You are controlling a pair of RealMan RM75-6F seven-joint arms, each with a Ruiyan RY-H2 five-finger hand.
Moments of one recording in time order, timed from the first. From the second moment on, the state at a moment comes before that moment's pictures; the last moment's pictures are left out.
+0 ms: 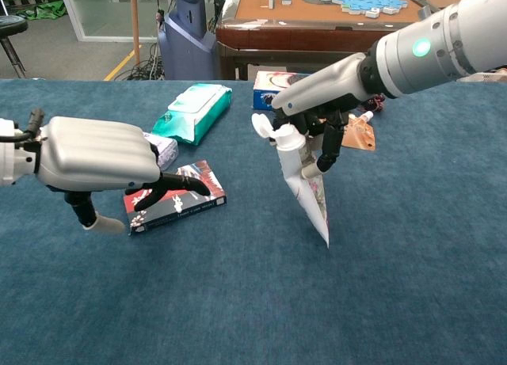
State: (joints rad) left arm -0.92 -1.24 0.06 -1.63 1.61 0.74 0.35; right arm 1.24 -1.21 0.06 -1.58 -1.19 0.34 -0.05
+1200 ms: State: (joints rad) left arm -0.83 -1.16 0.06 -1.68 1.54 0.81 0.37; right arm 1.32 -1.23 -0.05 -1.72 -0.68 0.78 -0.44
